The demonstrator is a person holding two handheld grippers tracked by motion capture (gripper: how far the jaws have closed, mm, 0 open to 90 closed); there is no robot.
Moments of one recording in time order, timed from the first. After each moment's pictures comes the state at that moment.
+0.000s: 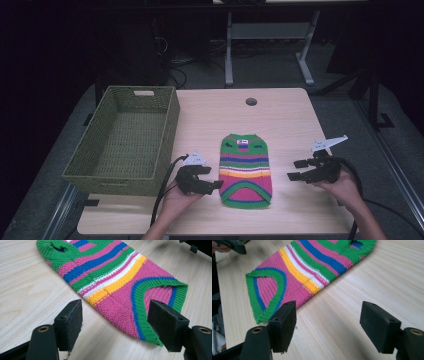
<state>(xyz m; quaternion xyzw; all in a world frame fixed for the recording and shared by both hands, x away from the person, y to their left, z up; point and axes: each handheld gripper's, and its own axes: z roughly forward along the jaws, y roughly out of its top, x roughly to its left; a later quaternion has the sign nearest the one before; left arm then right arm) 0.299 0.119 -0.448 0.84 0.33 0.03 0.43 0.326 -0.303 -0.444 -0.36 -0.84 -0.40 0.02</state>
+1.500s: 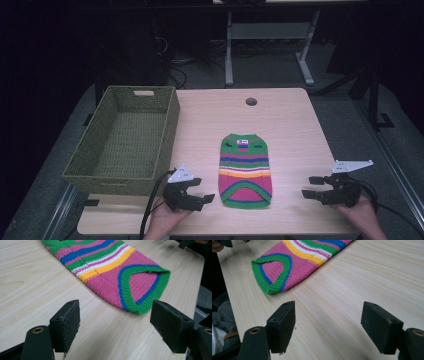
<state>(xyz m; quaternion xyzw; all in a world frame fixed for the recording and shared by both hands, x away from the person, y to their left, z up) 0.255 0.148 -0.446 0.83 0.33 0.04 0.45 0.265 -0.337 -0.460 -0.38 -0.82 -0.43 -0.01</state>
